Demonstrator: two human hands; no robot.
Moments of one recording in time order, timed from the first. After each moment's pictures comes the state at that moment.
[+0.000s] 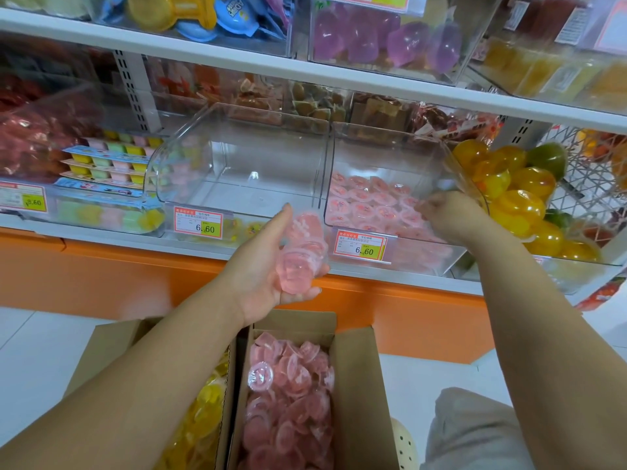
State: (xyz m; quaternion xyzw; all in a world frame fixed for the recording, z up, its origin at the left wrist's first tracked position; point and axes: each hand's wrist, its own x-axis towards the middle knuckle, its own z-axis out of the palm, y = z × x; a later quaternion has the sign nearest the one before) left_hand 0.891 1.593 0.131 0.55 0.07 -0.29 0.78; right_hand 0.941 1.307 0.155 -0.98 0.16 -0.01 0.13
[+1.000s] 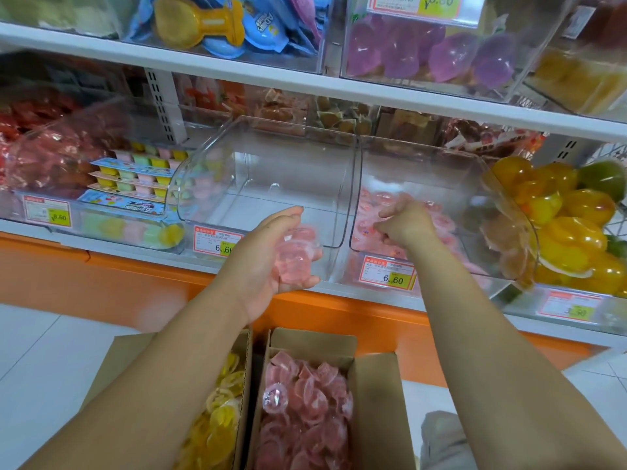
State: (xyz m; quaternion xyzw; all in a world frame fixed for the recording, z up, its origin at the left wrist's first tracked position) left_hand 0.928 1.610 0.139 0.56 0.05 -0.16 0.81; right_hand 1.014 1.386 0.119 -0.91 0.20 -0.03 0.37
